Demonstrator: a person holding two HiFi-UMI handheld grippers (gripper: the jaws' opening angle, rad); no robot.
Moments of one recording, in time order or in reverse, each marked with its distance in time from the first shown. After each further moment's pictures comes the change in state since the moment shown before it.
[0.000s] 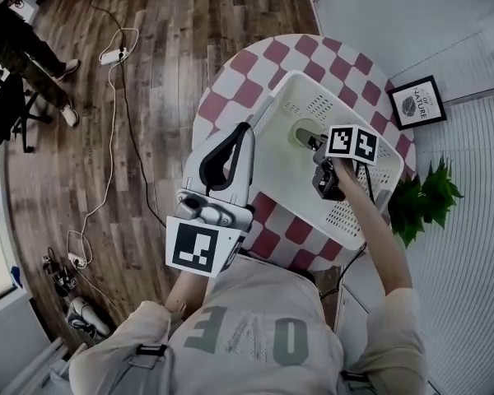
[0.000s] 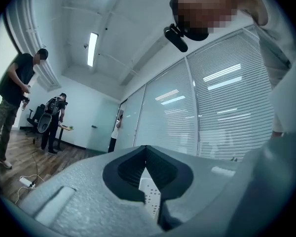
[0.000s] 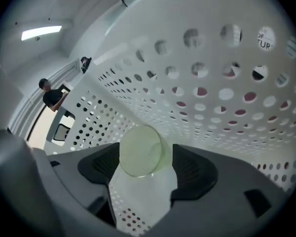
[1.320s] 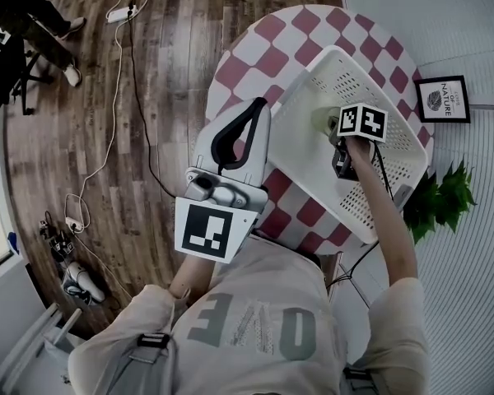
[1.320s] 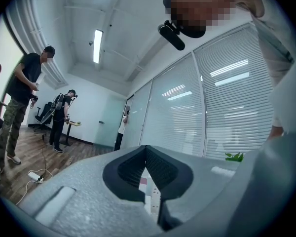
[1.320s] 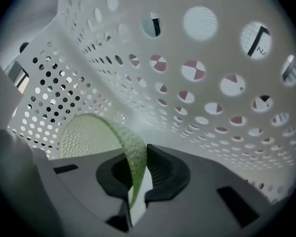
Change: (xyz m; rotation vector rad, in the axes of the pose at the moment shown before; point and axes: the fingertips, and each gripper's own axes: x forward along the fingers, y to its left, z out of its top) left arm -0.010 0.033 -0.035 -0.036 0.082 0.075; right arm 0.047 -0.052 -0.025 -0.147 0.180 -0.256
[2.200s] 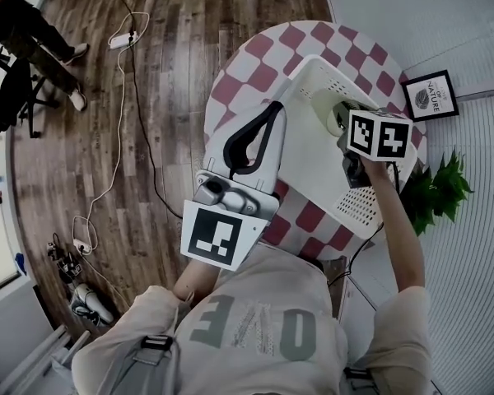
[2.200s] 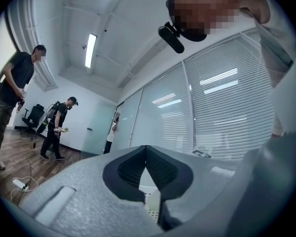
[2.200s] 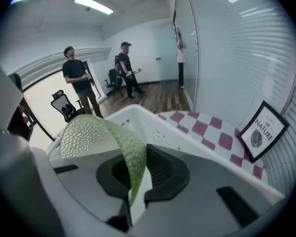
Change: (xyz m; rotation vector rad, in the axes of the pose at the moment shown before) left arm 0.004 -0.046 0.049 0.016 -0.087 -0.113; right arm -0.151 0.072 0.071 -0.281 -0.388 0.086
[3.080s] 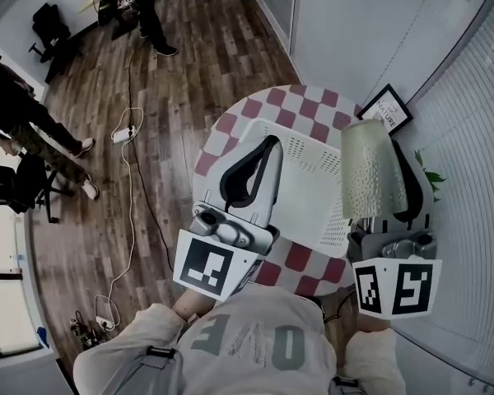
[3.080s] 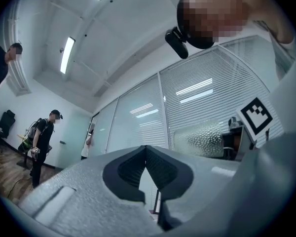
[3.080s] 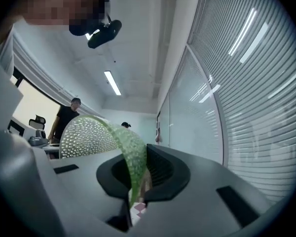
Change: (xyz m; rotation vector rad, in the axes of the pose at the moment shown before) left arm 0.034 -0.128 0.095 0.092 -0.135 -0.255; right arm -0.364 0.031 0.084 -0.175 -1.038 -0.328
